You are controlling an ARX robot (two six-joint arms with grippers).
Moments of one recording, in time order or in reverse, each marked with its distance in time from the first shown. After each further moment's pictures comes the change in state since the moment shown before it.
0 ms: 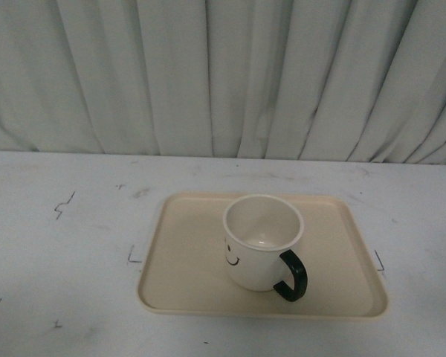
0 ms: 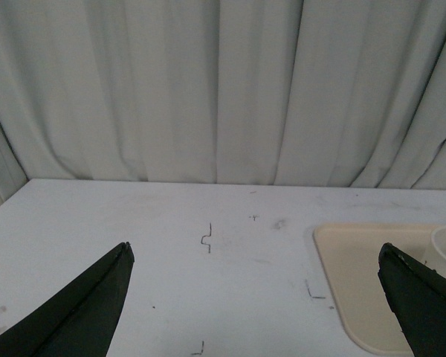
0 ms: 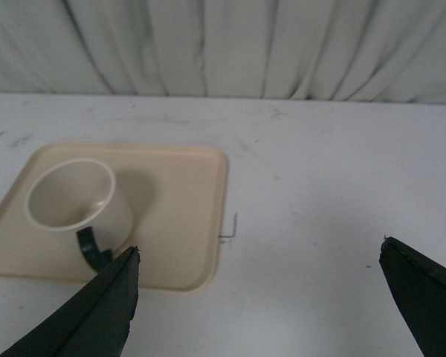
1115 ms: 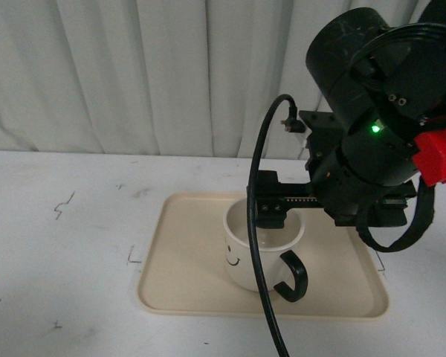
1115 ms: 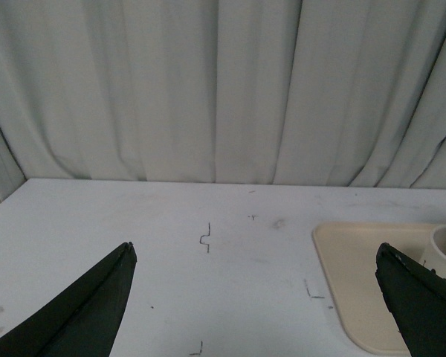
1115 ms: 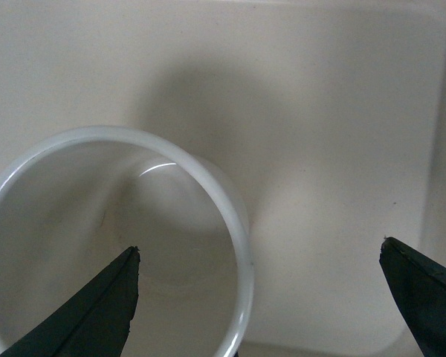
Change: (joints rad) left arm 0.000 0.000 0.000 0.000 0.000 0.000; right arm 0.328 1.332 0.924 -0.284 0.053 0.279
